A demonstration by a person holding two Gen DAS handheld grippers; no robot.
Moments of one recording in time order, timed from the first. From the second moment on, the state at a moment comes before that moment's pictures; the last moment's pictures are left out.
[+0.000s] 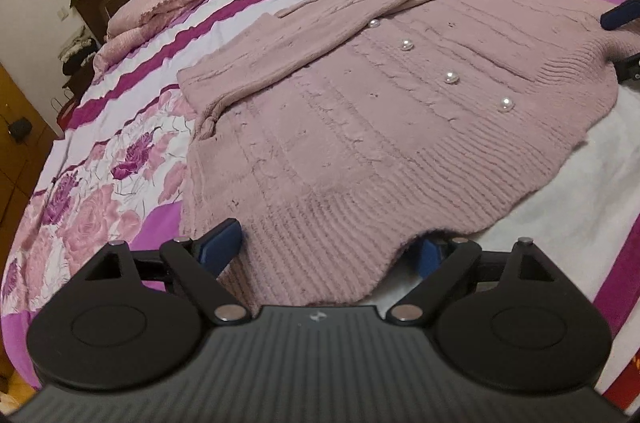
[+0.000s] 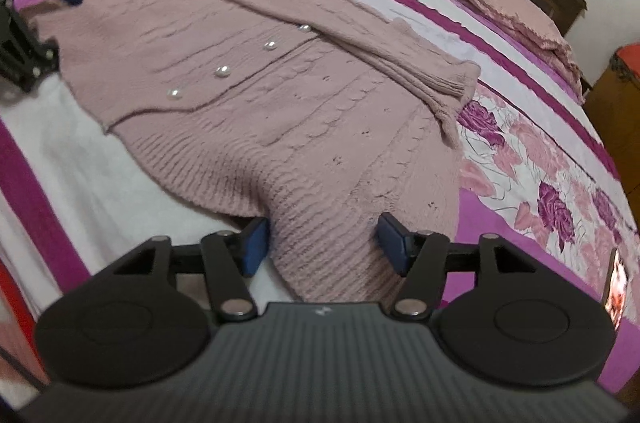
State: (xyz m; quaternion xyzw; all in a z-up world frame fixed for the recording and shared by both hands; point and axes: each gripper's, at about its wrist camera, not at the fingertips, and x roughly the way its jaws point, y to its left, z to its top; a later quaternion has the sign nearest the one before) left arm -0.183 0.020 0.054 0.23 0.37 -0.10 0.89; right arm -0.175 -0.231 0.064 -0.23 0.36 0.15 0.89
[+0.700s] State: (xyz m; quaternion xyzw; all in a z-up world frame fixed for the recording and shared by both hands) left arm -0.179 0.026 0.045 0.21 0.34 -0.12 0.91; right arm -0.178 -0.233 0.065 -0.21 0.31 0.12 0.92
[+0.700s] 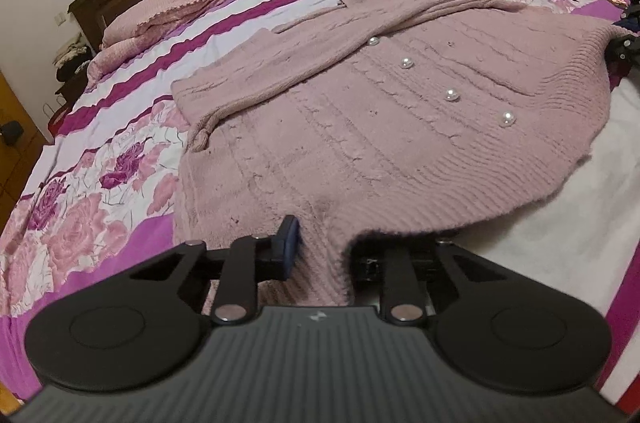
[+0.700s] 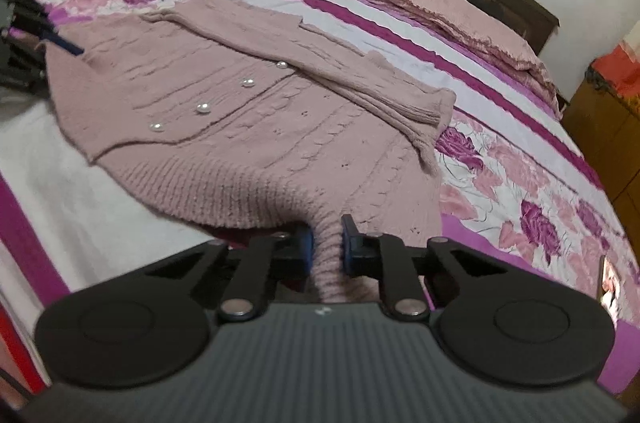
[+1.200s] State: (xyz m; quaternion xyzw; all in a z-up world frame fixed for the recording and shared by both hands) left arm -0.173 0.037 0.060 0.11 0.34 -0.09 0.93; right arm -0.171 -0.244 0.076 -0.14 0.29 0.10 0.94
